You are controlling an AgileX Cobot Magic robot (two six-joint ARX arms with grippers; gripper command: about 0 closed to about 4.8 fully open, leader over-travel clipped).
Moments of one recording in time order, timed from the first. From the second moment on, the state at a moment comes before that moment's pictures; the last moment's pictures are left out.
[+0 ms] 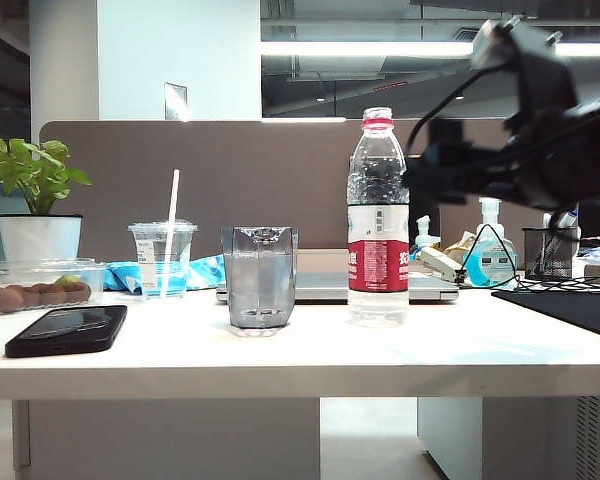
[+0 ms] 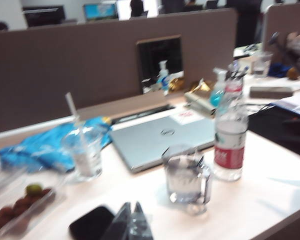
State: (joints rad) left arm -0.23 0.05 0.51 -0.42 0.21 0.10; right arm 0.40 1.48 0.33 1.14 -0.02 0.00
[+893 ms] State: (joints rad) left arm -0.23 0.02 0.51 -0.48 0.12 0.10; right arm 0.41 1.21 0.21 1.07 0.00 -0.15
